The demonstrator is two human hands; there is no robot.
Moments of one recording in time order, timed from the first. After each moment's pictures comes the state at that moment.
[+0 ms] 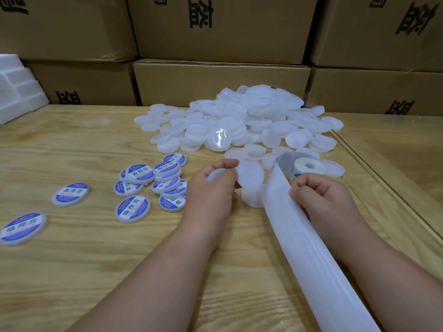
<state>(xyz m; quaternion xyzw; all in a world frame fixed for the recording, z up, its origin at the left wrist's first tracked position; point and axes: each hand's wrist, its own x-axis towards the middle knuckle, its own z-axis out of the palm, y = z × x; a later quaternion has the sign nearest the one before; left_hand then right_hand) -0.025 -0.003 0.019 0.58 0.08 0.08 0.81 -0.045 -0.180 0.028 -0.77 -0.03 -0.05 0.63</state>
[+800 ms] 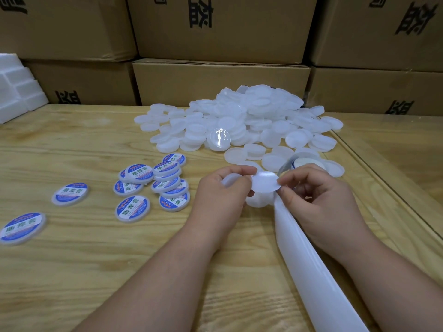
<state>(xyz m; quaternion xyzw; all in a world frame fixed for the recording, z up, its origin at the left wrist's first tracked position) -0.030 -0.004 0.017 0.68 0.02 0.04 0.73 -0.040 -0.174 0.021 -0.80 -0.13 -0.19 0.56</state>
